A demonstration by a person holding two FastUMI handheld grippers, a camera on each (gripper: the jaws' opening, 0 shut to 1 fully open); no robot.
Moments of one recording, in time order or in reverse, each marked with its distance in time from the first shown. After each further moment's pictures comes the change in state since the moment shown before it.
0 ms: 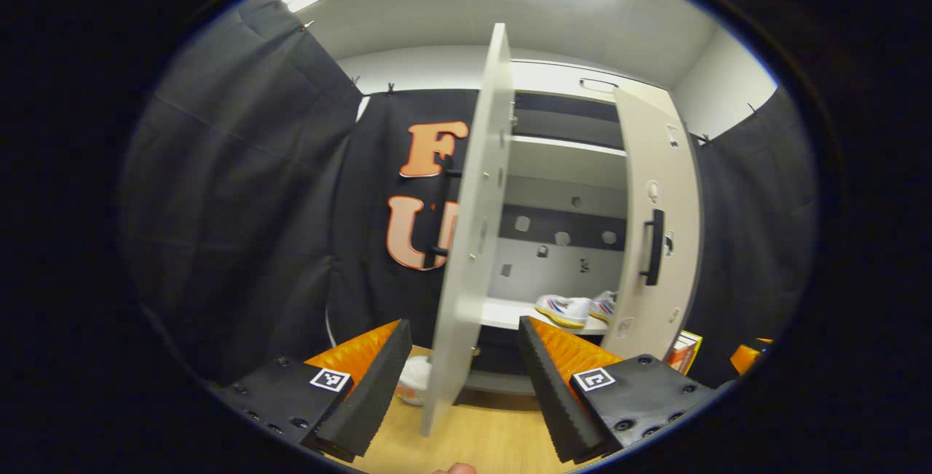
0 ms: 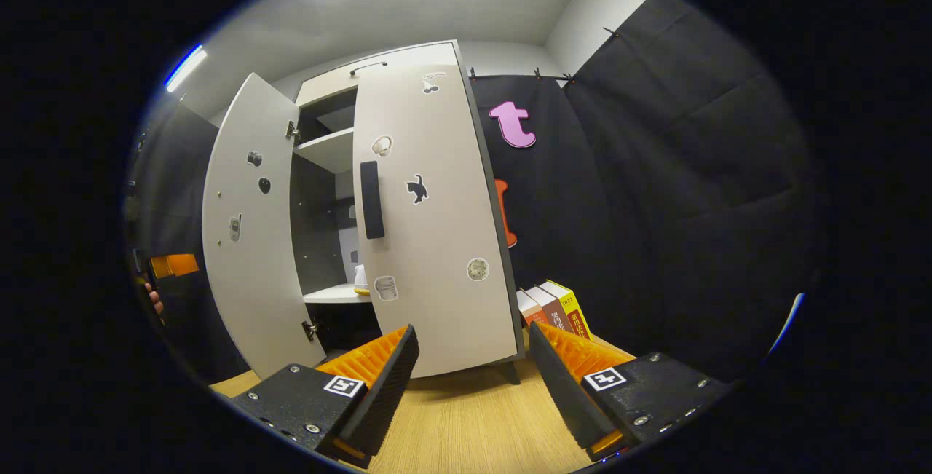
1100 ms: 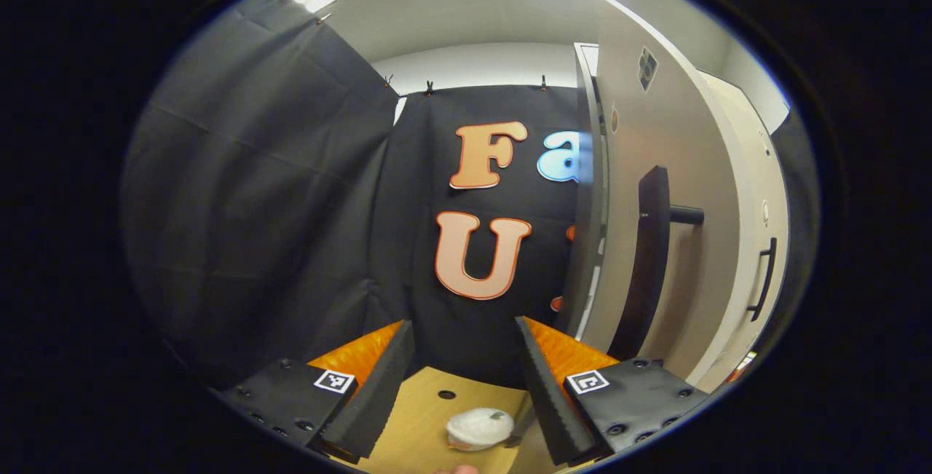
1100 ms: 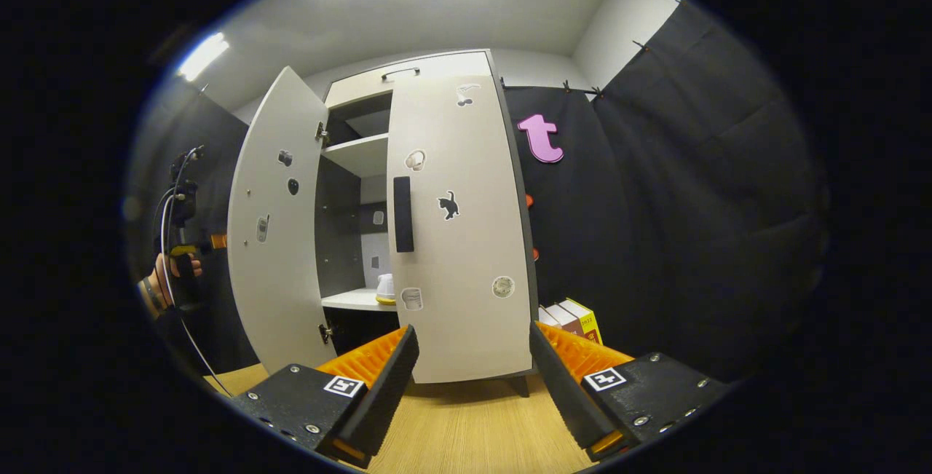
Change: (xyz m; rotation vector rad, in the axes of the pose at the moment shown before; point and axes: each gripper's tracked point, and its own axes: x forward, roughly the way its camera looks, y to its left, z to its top) left arm 0.149 0.034 0.005 -0.022 0.036 0.037; right arm 0.000 0.025 0.020 -0.057 -0.017 0.078
